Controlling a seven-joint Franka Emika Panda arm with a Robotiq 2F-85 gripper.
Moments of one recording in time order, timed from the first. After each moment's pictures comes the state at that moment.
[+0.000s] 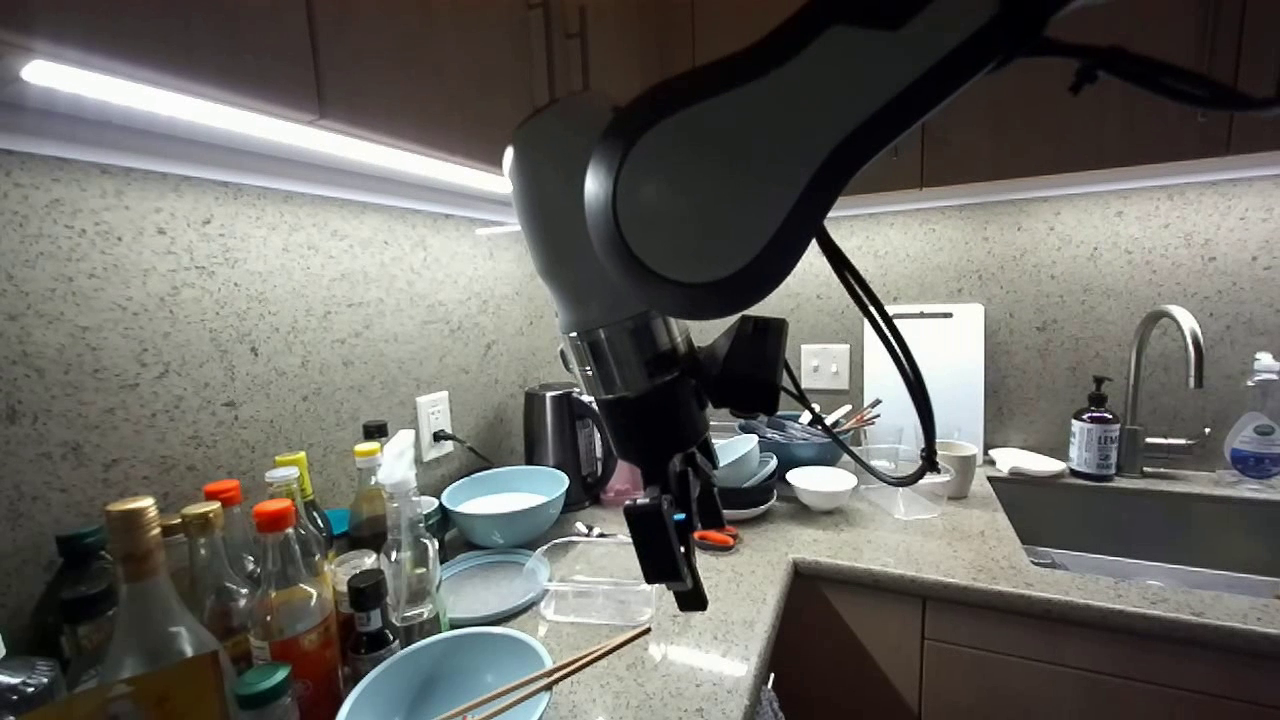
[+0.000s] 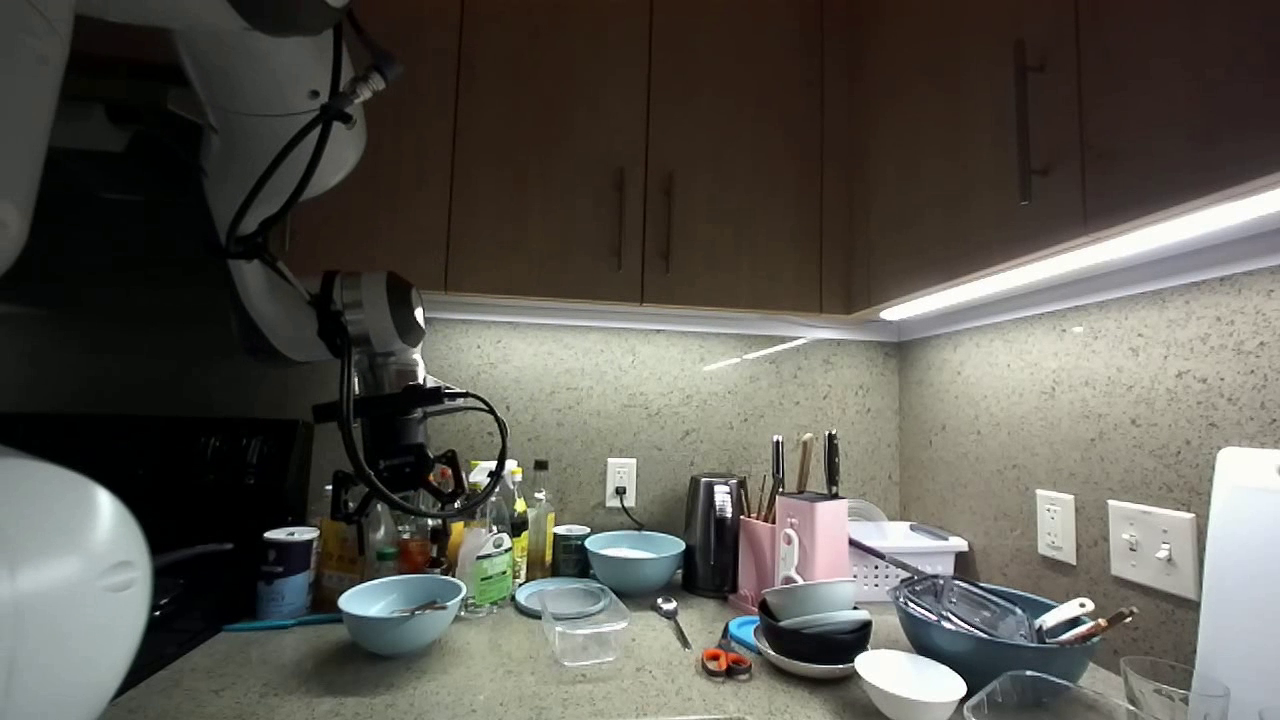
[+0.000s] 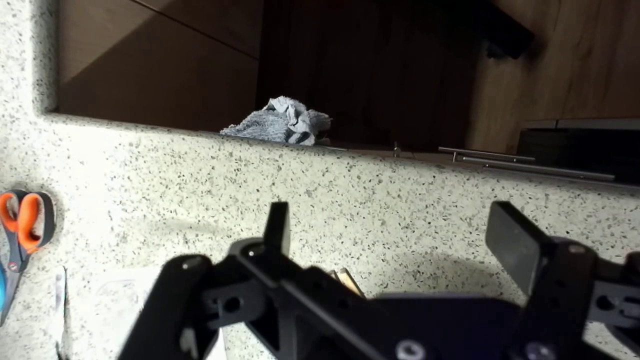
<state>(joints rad) 0.24 0.05 0.28 -2.09 -0.27 1.95 0.06</state>
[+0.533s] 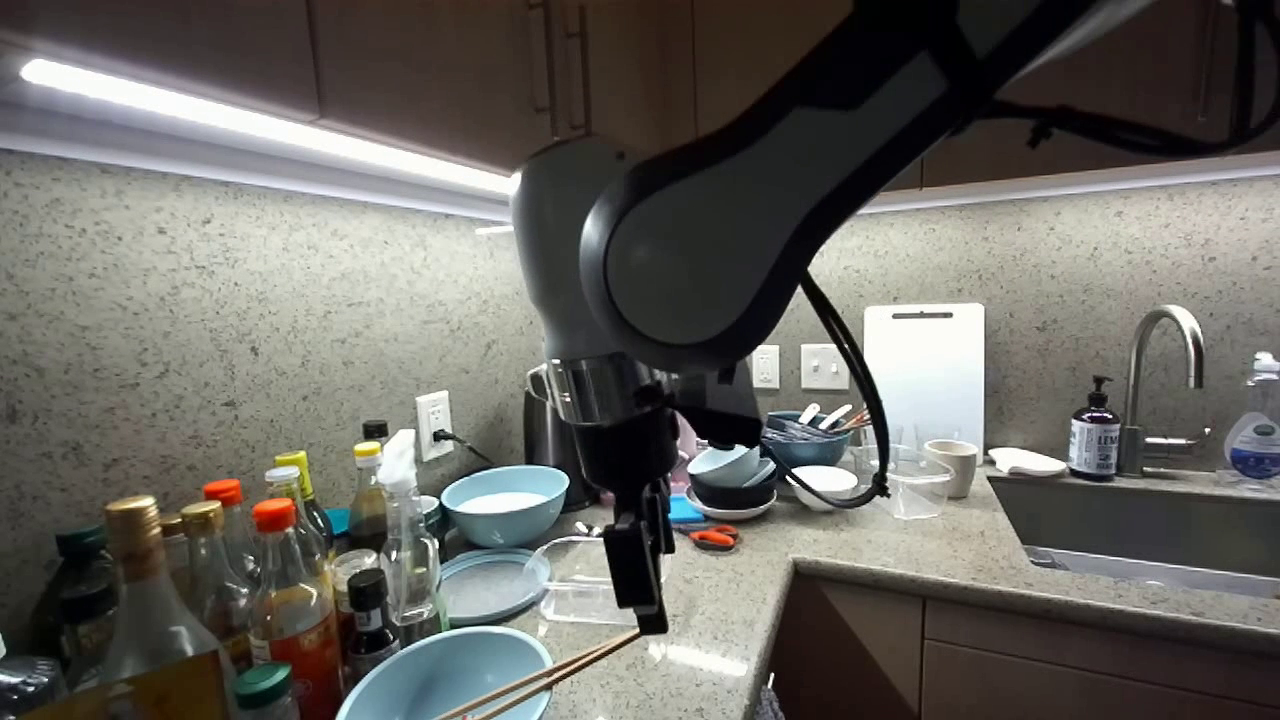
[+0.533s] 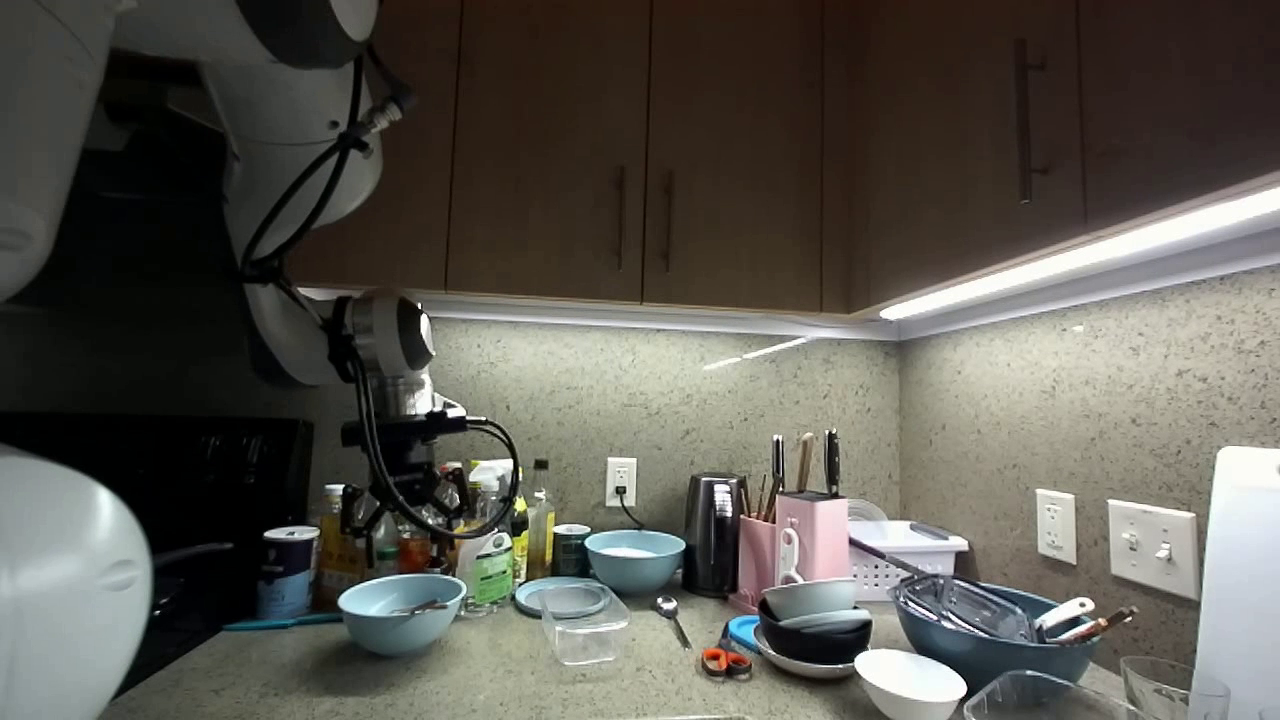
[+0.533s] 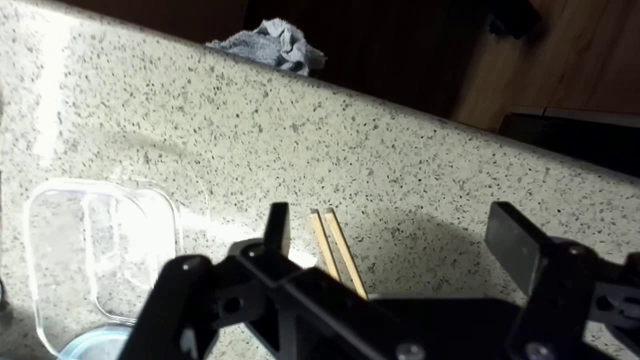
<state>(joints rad) 0.24 0.12 0.26 -2.09 -0.27 2.12 -0.13</state>
